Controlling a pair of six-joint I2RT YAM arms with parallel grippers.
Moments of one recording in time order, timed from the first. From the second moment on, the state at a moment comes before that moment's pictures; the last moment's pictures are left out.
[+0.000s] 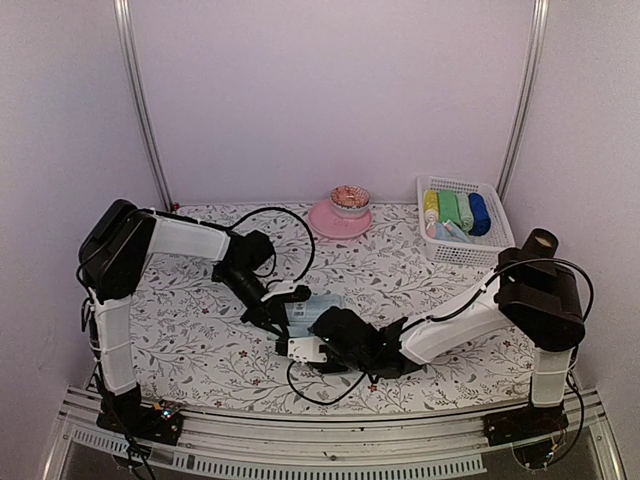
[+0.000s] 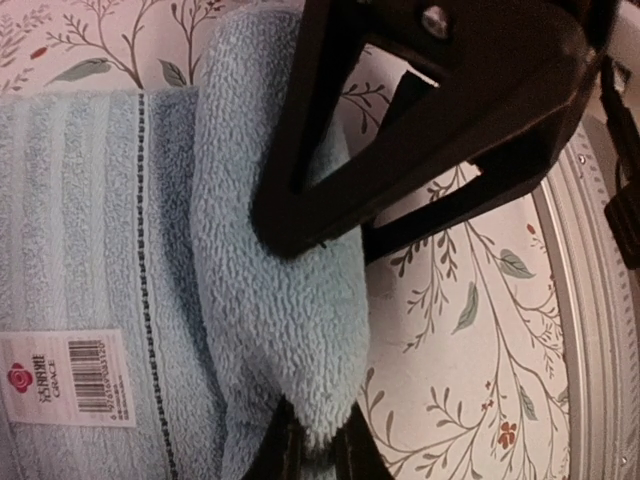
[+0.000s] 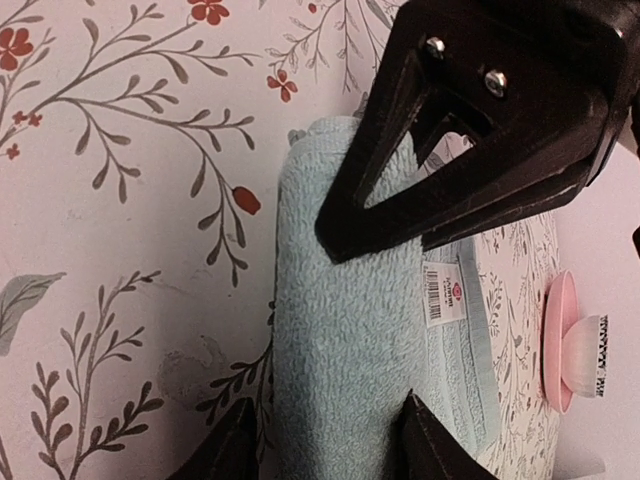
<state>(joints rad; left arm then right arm) -0.58 2.05 1.30 -0.82 0.75 1.05 1.24 1.99 1.02 0.27 0.38 -0.67</state>
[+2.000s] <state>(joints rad) -0.85 1.31 0.30 0.33 0.09 1.05 0.97 2.28 1.68 -0.49 -0.69 -0.03</state>
